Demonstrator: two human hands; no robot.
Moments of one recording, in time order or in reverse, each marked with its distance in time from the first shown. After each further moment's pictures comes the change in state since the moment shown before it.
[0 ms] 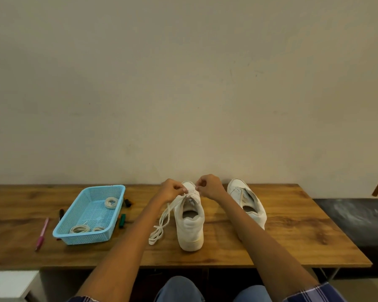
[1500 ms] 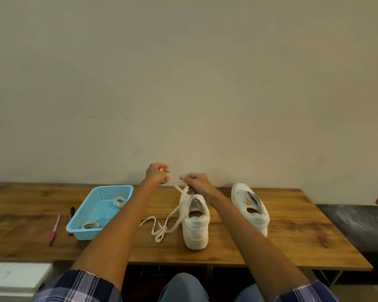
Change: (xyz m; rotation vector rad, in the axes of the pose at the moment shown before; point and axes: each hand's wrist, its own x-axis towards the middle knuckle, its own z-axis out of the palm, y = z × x) left_hand -0.006 0.009 -0.065 -0.368 0.304 -0.168; right_hand -0.016 -0.063 0.013 0.684 -0.116 0.127
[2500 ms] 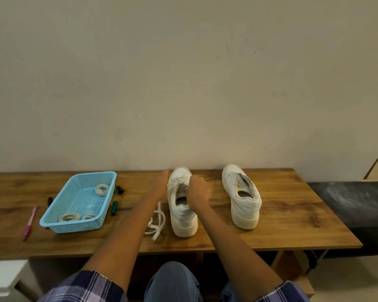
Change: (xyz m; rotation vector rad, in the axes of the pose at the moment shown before) left_hand -0.003 -0.067 0.066 0.669 -0.175 0.164; right_hand 0.002 0.072 0.003 -1.108 0.376 0.061
